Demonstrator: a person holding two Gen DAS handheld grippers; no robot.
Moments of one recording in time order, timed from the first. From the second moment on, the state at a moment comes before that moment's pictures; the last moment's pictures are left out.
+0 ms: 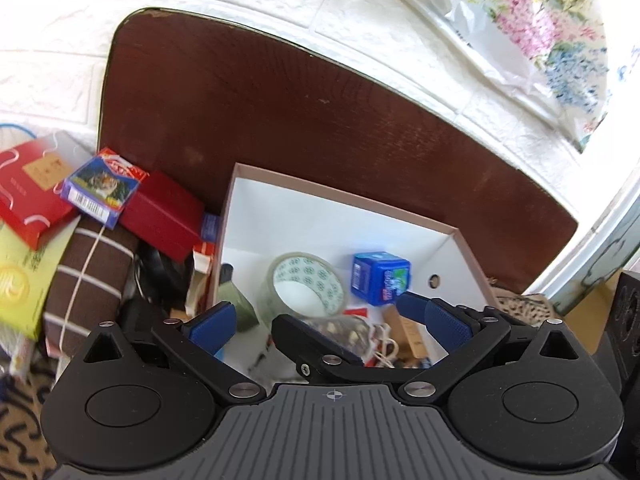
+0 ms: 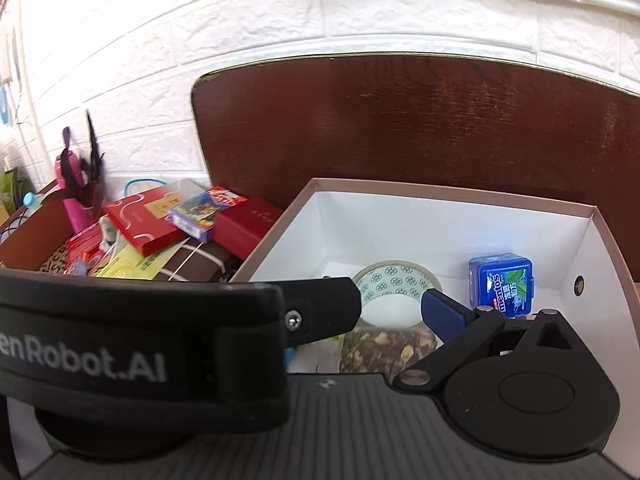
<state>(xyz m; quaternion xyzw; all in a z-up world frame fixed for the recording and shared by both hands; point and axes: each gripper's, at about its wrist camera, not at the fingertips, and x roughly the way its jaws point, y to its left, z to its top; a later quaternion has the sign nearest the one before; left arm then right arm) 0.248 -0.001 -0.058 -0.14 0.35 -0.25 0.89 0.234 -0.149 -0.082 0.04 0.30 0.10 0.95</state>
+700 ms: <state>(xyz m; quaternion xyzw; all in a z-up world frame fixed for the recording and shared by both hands) 0.142 0.045 -0.061 -0.21 0.32 -0.25 0.89 0.140 -0.105 -0.075 -0.03 0.26 0.13 0.96</state>
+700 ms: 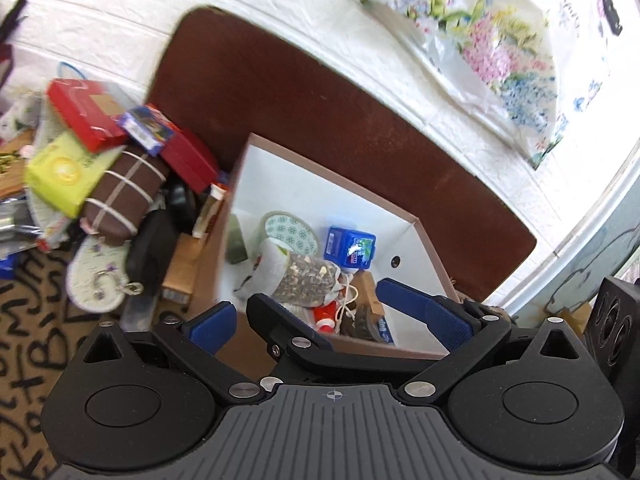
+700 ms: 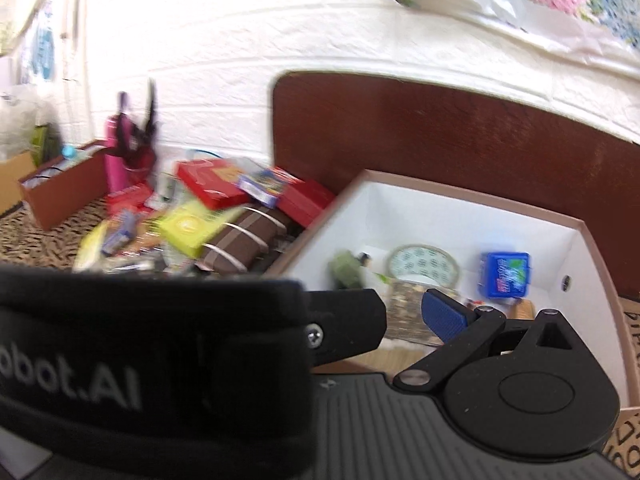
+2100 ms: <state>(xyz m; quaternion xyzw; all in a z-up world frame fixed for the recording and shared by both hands) 0.240 0.288 -0.178 -0.23 0.38 -0.09 0.89 0.221 0.099 -0.195 -0.04 0.31 0.30 0.90</state>
